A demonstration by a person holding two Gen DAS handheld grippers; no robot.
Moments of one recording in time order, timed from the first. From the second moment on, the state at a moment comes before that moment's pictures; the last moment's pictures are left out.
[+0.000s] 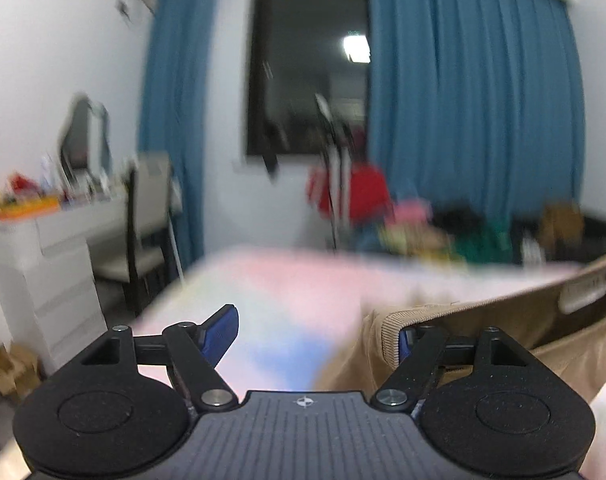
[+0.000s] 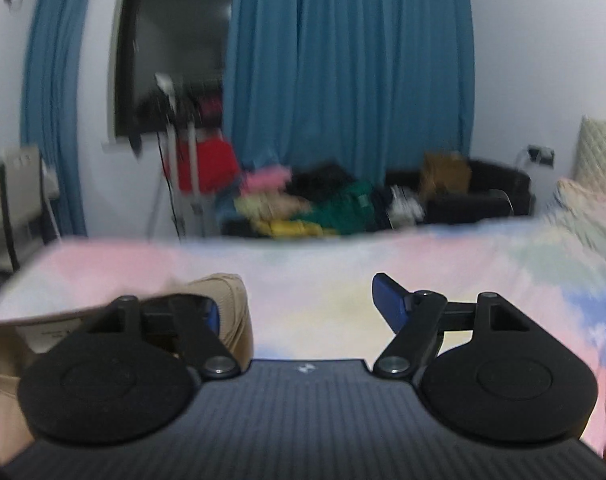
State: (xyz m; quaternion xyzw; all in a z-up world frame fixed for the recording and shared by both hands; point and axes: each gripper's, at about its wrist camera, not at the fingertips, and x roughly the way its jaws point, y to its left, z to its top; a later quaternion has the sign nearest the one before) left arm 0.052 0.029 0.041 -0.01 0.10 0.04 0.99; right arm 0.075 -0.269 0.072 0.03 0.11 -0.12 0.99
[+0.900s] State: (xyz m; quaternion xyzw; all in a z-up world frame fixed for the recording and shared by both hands) left arm -0.086 0.024 0.497 0.02 -0.14 -0.02 0.99; right arm -0.084 -0.279 0.481 0.05 -0.13 -0.05 0.99
